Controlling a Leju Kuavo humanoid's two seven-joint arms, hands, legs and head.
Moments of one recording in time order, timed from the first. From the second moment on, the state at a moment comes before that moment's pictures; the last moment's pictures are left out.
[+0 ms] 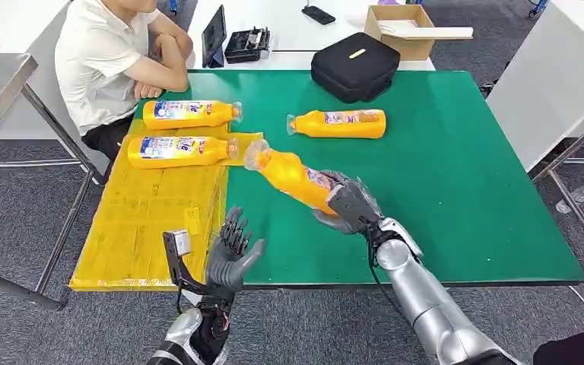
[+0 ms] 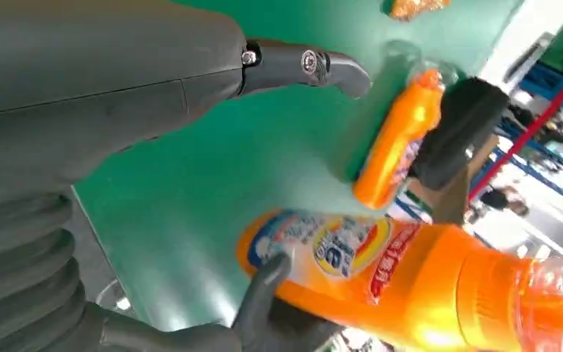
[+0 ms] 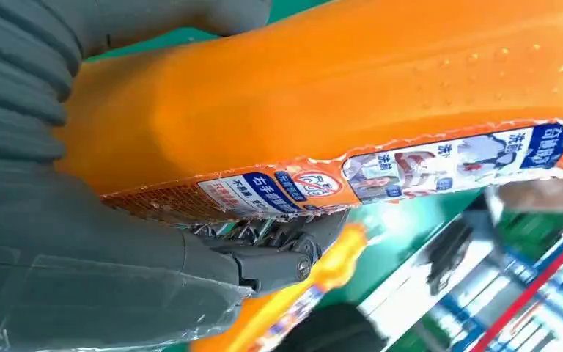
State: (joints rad) left arm -0.23 -0.30 -0.44 -0.95 0.57 -0.02 -0.37; right arm -0.44 -0.09 0.41 -0.99 0.44 0.15 -0.38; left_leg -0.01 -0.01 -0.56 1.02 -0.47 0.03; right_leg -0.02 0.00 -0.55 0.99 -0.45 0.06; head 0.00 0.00
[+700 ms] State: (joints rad) left arm -0.32 -0.32 -0.43 -0.94 0.62 0.01 -0.50; right arm -0.50 -0.06 0.68 -0.97 0.30 0.29 -0.41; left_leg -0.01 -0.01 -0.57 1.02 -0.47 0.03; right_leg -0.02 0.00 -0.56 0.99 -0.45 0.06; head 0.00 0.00
